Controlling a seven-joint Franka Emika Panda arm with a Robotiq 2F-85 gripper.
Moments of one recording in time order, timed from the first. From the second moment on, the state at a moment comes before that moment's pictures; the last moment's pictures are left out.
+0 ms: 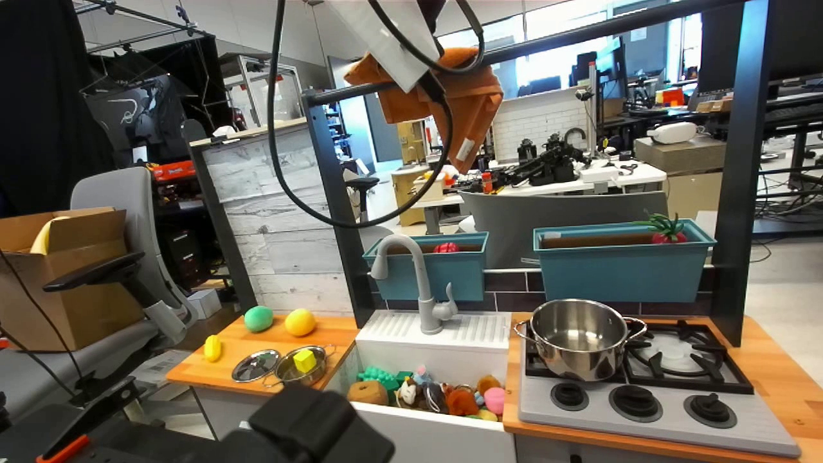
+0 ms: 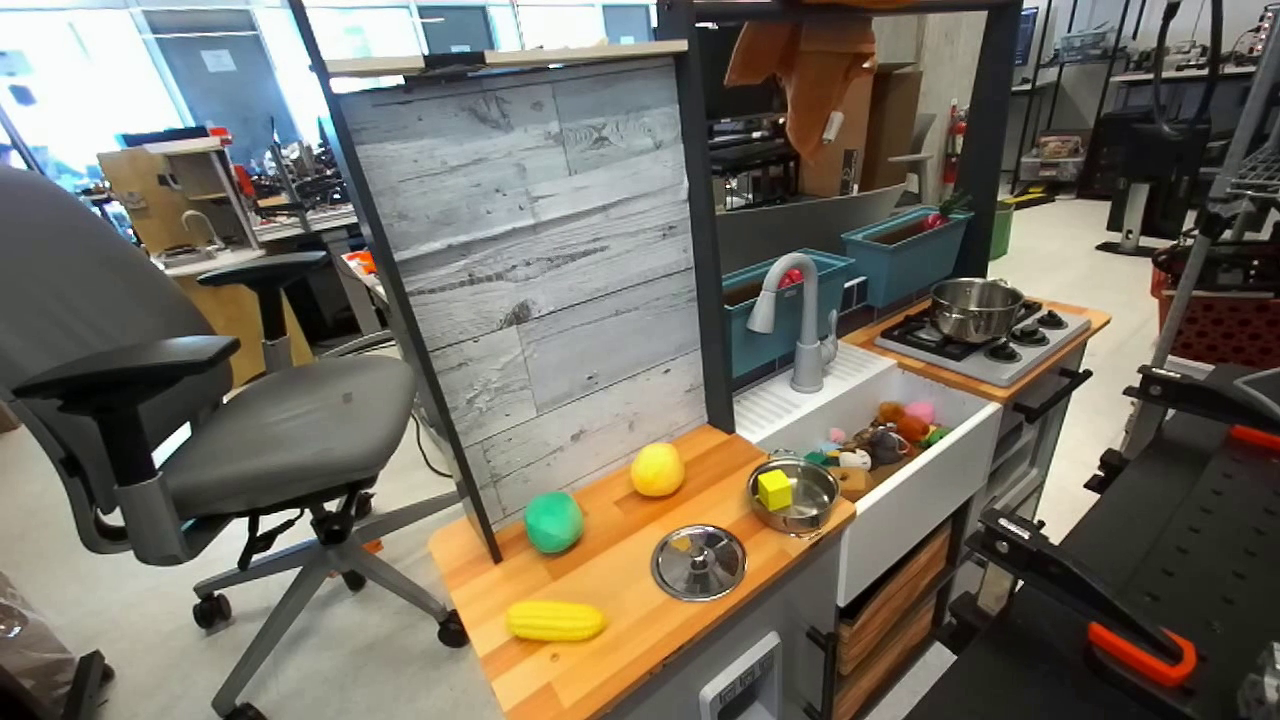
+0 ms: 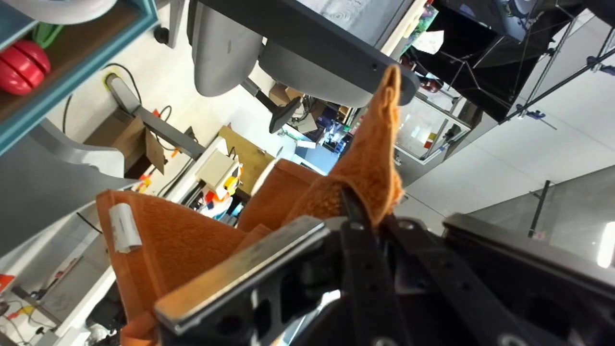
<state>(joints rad) -0.38 0.19 -0.27 -2.05 1.47 1.85 -1.15</state>
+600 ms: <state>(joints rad) -0.37 0.40 -0.27 -1.87 1.38 1.85 -0.94</state>
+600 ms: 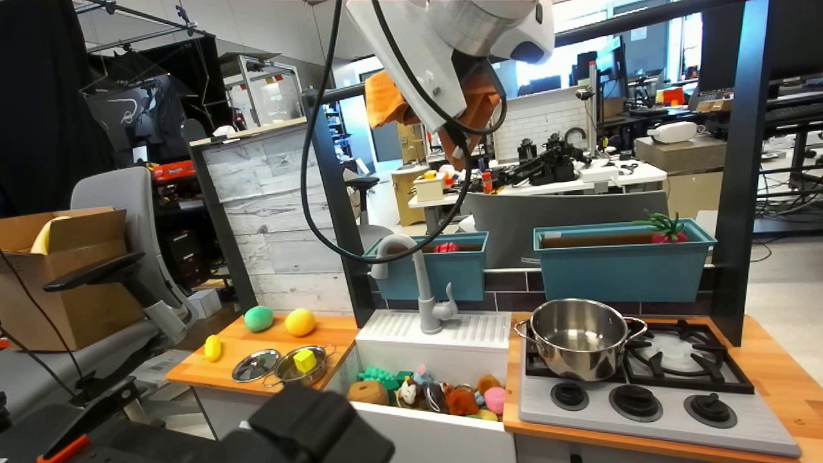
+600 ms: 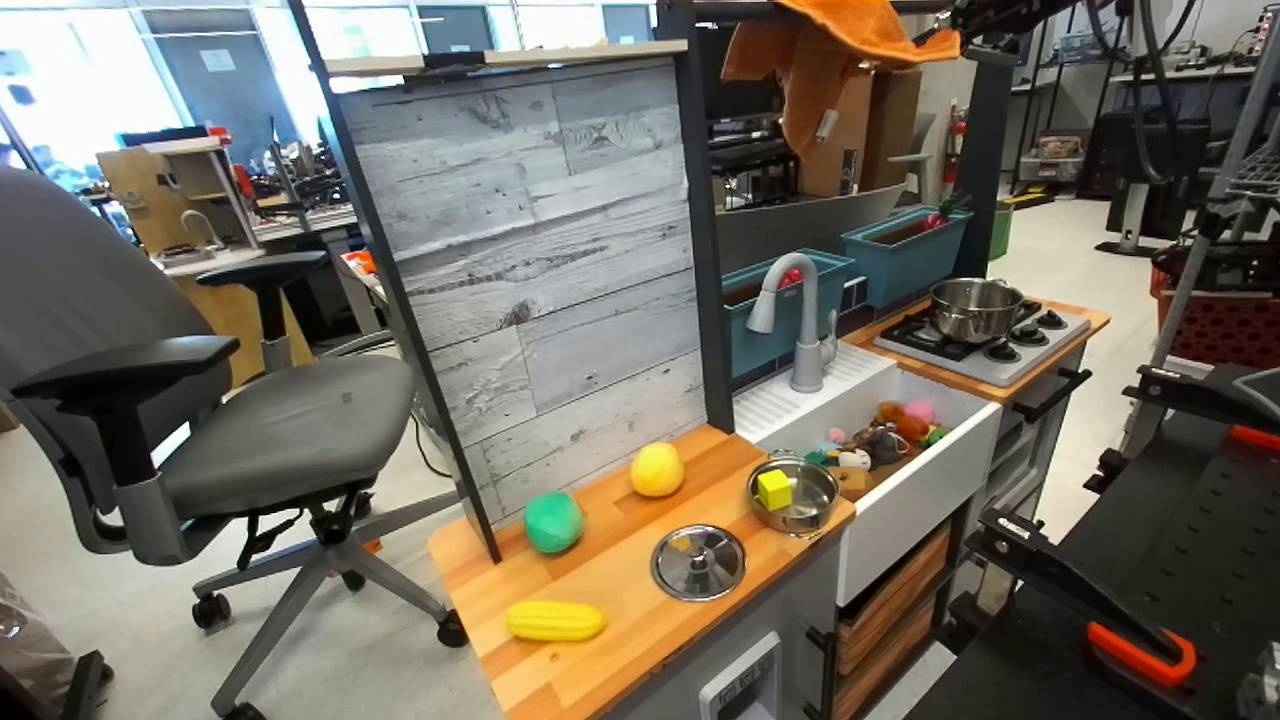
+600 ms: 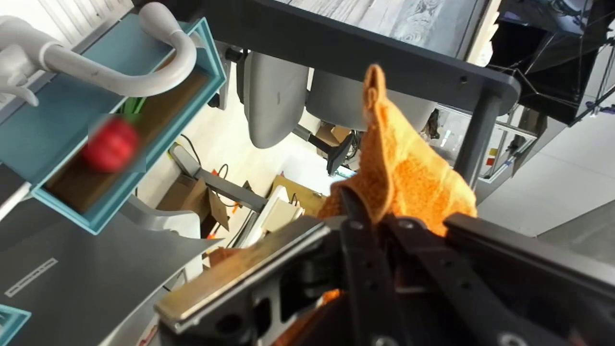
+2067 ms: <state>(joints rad) -0.38 0.81 -0.19 -1.28 1.19 1.84 -0.31</state>
